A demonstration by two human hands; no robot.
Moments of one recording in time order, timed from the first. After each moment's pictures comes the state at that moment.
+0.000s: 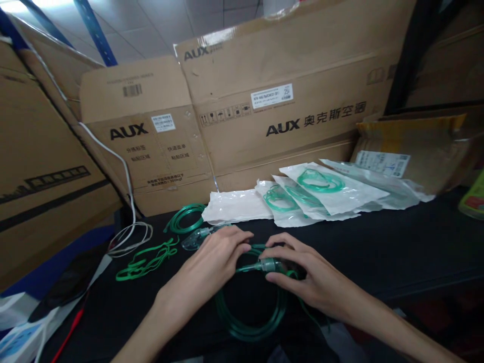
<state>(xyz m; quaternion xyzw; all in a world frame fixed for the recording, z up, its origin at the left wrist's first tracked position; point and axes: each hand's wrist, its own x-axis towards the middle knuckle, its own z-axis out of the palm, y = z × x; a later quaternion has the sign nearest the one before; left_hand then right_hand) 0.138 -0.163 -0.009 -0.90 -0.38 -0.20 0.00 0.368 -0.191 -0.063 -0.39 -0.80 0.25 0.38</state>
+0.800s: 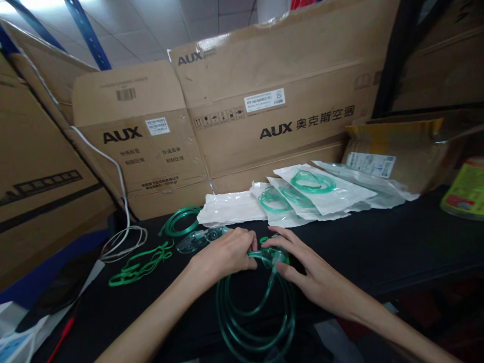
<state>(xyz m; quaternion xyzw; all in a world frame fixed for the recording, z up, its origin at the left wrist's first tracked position) 0.174 -0.115 -0.023 -0.92 -0.39 -0.01 -0.06 0.383 -0.192 -0.071 -0.44 -0.76 0.29 0.39</state>
